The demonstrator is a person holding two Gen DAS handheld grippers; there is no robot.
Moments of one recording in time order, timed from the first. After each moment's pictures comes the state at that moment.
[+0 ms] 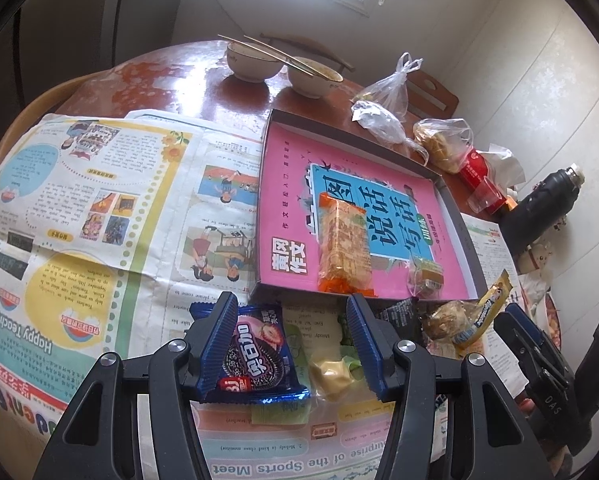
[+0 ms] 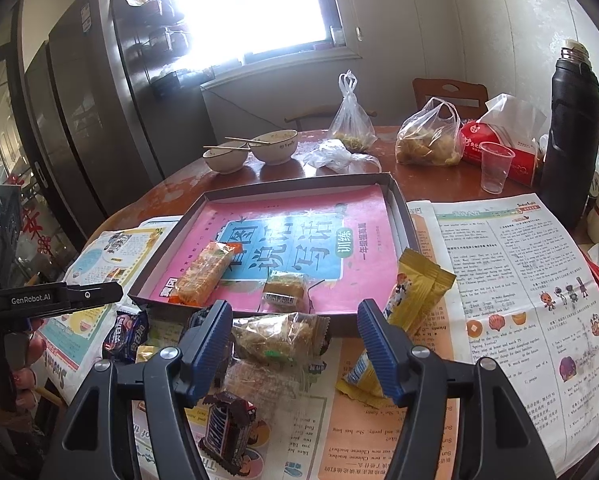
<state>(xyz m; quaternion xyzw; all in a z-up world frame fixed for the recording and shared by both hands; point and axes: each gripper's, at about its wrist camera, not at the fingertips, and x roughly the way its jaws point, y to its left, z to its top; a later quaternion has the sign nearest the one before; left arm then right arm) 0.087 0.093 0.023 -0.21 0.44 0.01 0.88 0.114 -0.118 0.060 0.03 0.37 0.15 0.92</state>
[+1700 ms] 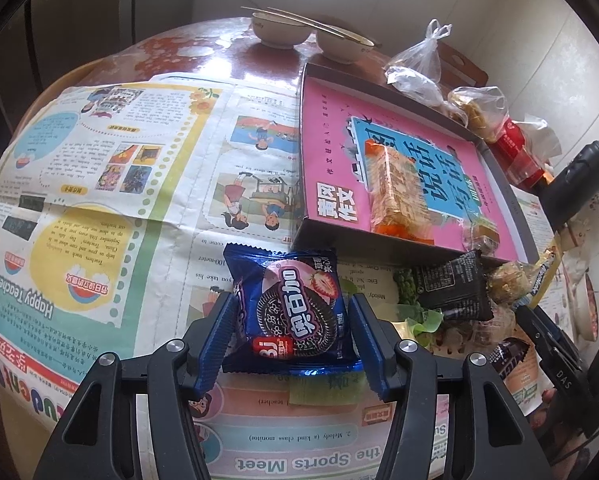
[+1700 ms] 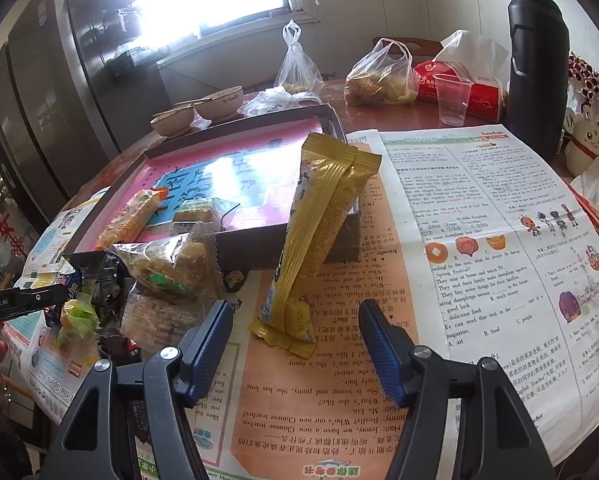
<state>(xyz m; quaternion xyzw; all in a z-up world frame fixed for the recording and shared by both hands) 0.080 0.090 -0.020 -0.17 0.48 0.06 0.86 0.117 -0.162 -0.002 0.04 0.42 0.10 0.90</state>
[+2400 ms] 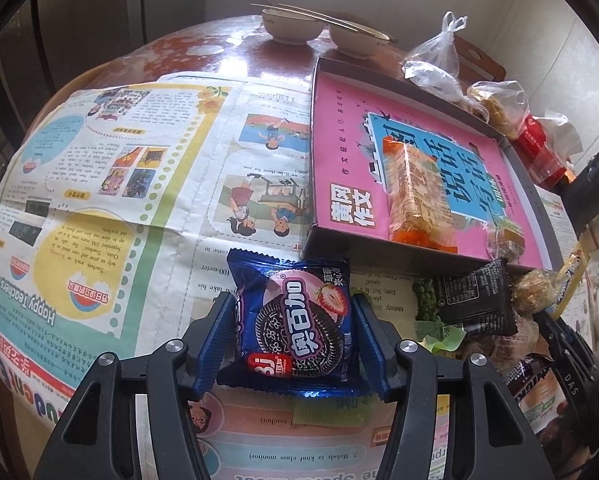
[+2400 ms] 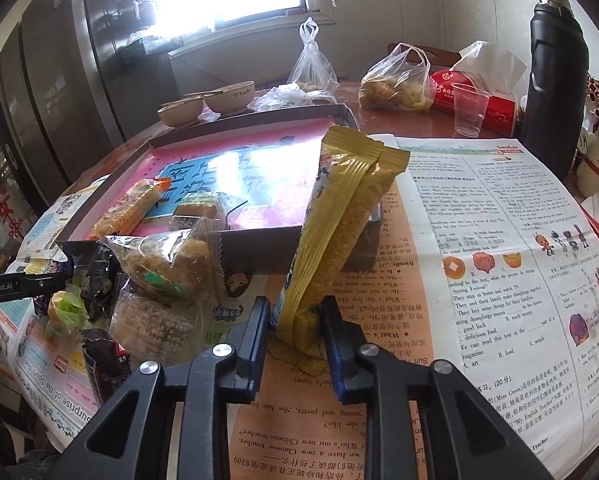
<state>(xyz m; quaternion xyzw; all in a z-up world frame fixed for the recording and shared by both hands) 0.093 0.085 -0.028 -0.15 0.48 0.09 0.86 0.124 -0.151 -0.009 0.01 0.42 0.11 0.90</state>
